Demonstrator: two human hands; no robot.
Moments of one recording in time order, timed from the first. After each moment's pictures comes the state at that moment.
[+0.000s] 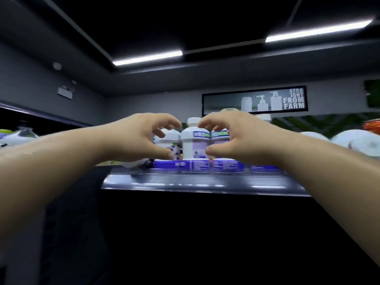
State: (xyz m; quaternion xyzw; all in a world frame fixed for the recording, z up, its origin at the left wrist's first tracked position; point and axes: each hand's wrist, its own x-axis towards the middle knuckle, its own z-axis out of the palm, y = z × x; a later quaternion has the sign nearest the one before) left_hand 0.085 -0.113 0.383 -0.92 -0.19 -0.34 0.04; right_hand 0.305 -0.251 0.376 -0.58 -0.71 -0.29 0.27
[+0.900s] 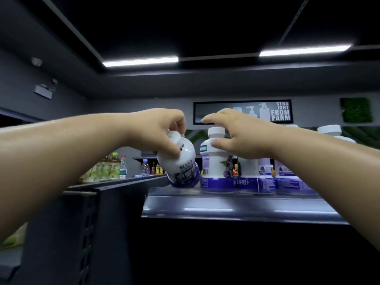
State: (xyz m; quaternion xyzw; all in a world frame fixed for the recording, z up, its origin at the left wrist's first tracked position) left_hand 0.034 0.025 0.431 -0.93 -0.18 -0.31 0.06; right_hand 0.238 -0.104 0.420 -0.66 -0.65 -0.33 0.19
